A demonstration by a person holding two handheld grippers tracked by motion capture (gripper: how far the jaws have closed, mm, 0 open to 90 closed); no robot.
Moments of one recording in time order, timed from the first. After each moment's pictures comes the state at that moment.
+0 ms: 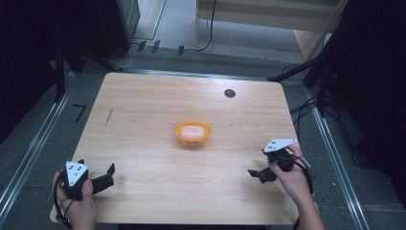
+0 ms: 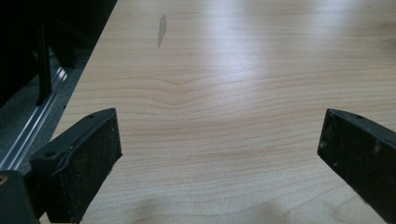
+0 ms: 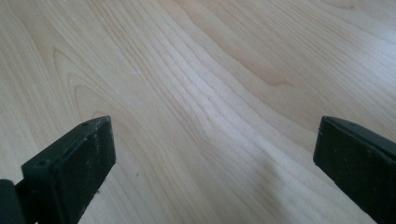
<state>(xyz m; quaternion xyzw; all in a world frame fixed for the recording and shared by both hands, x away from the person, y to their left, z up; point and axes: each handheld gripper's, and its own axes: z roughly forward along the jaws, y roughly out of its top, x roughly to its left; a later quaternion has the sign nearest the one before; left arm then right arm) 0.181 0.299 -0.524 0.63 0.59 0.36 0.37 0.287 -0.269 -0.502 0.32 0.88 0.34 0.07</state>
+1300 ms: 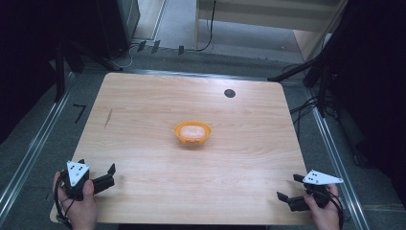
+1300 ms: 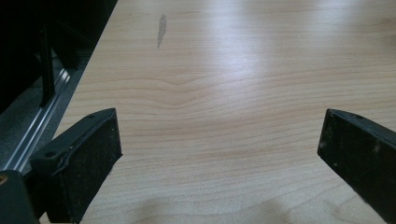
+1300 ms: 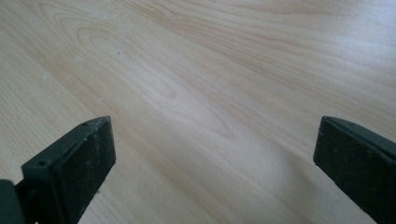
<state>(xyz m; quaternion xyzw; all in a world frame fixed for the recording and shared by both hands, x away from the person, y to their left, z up) 0.181 0.297 -0.524 0.63 0.58 0.36 0.36 0.201 -0.365 -0.540 0.42 0.81 0.40 0.11</state>
